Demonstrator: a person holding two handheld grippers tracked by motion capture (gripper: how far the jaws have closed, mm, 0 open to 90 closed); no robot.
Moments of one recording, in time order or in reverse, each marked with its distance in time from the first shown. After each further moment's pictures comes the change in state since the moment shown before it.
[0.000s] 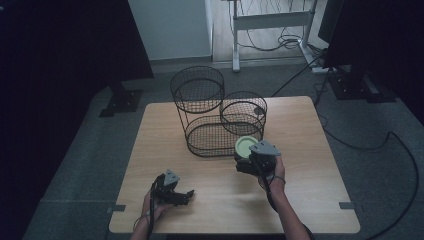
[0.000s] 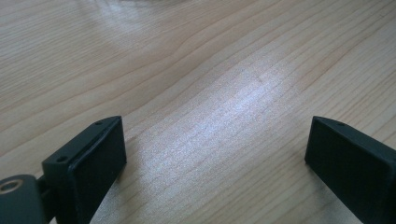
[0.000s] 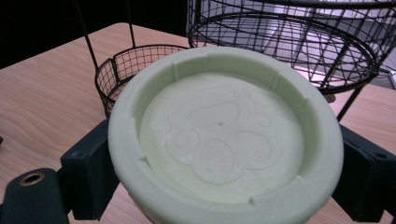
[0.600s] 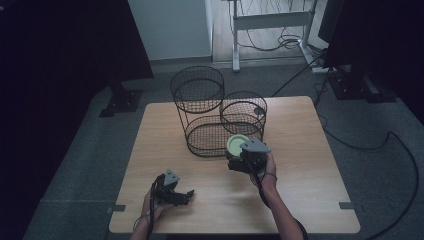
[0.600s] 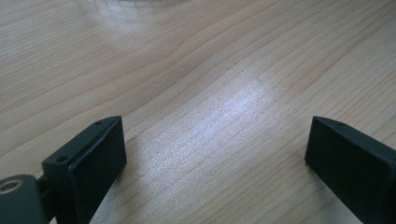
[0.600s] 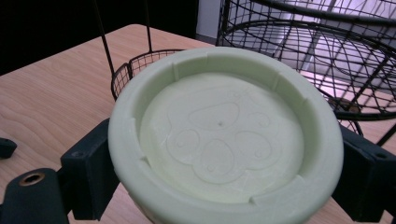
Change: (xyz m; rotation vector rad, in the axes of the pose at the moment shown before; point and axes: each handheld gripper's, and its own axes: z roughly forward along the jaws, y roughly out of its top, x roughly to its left) left arm 0.000 0.000 0.000 -0.002 0.001 0.000; right arm 0.015 0.009 0.017 -0.006 0.040 -0.021
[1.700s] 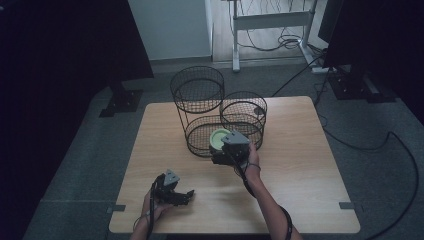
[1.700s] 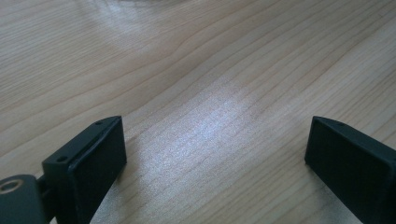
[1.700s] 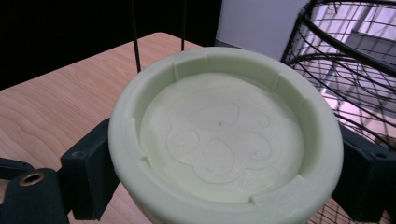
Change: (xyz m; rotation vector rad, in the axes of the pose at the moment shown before) left arm 0.000 0.000 0.000 -0.002 -0.001 -0.002; right arm 0.029 0.025 0.039 -0.008 0.071 -0.067
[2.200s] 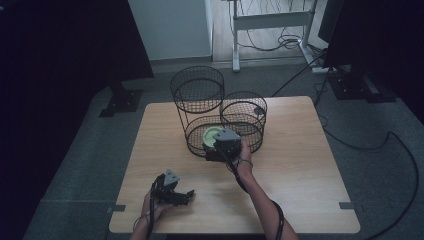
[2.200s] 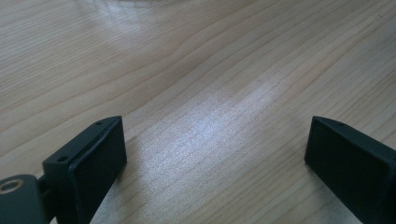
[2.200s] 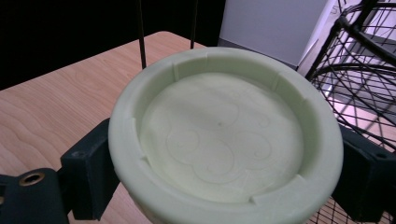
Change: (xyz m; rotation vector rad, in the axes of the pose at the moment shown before) left arm 0.000 0.000 0.000 0.005 -0.002 0.007; right arm 0.010 0.008 0.024 0.017 0.000 -0.012
